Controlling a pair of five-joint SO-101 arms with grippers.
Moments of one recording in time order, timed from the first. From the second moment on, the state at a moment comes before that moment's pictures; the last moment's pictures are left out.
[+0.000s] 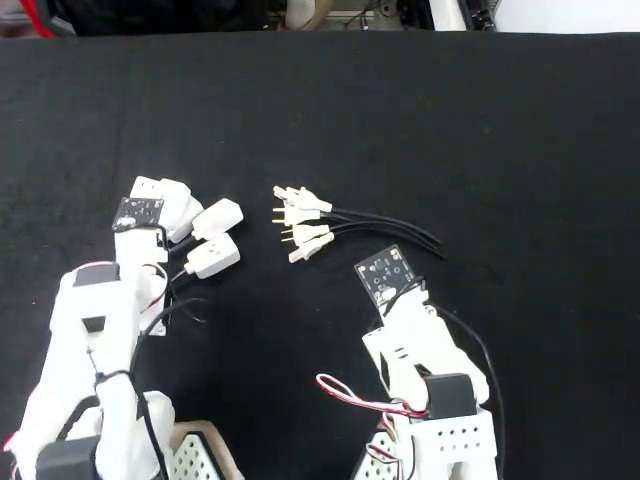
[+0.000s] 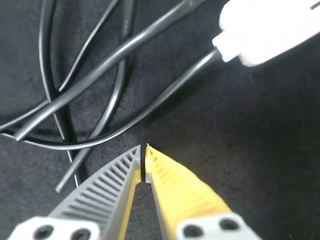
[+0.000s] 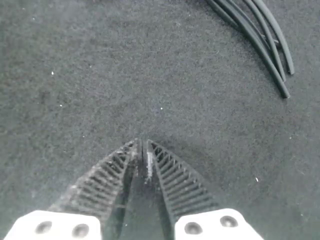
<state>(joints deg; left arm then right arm) -14.5 -31.5 63.0 57.3 -13.1 -6.5 -102.1 96.7 71.0 21.1</state>
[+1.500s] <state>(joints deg) -25.1 -79.3 87.5 54.8 -21.3 -8.4 -84.3 77.0 64.0 10.1</state>
